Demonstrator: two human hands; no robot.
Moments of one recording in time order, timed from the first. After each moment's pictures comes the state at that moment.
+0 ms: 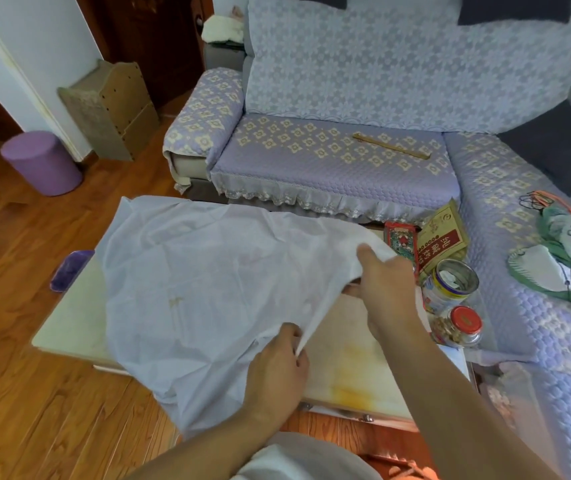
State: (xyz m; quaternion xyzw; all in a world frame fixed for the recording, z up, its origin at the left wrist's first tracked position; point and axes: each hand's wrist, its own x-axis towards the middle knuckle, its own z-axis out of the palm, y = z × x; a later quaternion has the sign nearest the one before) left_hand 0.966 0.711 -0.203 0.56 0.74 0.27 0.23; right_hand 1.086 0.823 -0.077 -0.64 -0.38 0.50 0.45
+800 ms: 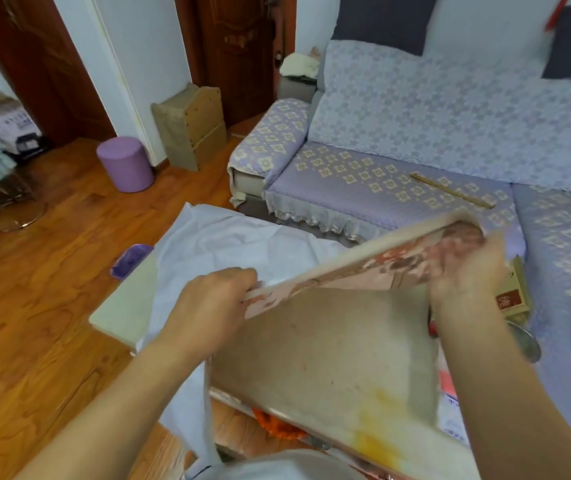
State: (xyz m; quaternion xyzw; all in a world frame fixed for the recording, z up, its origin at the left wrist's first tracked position) left_hand 0.812 0.725 -0.072 0.65 0.74 0.16 0.00; right_hand 1.078 0.906 -0.041 -0.46 -0.12 0.59 0.65
